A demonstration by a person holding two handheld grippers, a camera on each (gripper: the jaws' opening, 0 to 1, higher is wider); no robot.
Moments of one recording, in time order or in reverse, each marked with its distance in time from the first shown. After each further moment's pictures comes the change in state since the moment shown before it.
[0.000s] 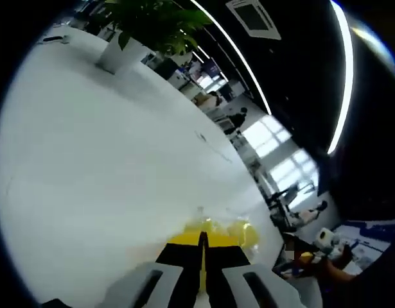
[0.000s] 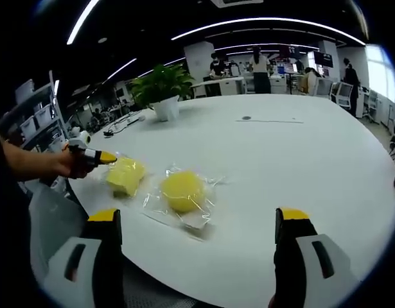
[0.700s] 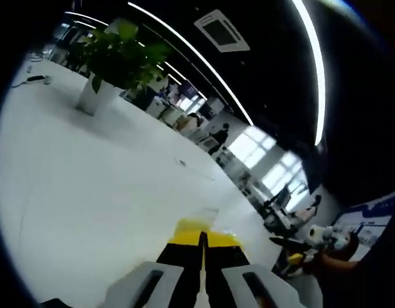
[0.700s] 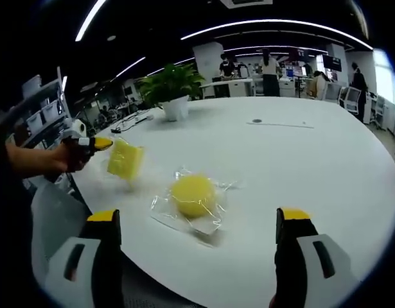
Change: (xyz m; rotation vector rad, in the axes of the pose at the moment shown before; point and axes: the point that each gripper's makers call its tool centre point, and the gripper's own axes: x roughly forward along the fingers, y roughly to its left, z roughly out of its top) left arm -0.023 -0.047 0.019 0.169 -0.091 -0.048; right arm 0.011 0.014 0.005 -0.026 -0.010 0.053
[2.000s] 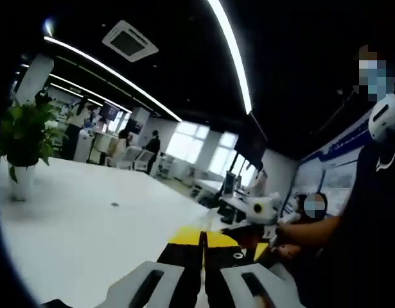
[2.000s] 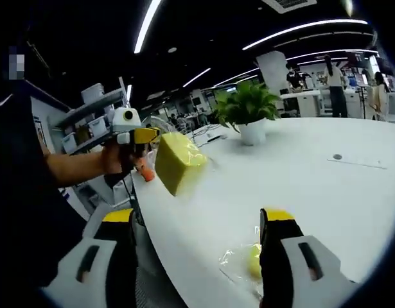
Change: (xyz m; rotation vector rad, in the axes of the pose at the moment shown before) left arm -0.005 -0.150 0.062 0.365 -0.009 -0.418; right arm 0.026 0.121 0.094 -0.103 -0.082 0.526
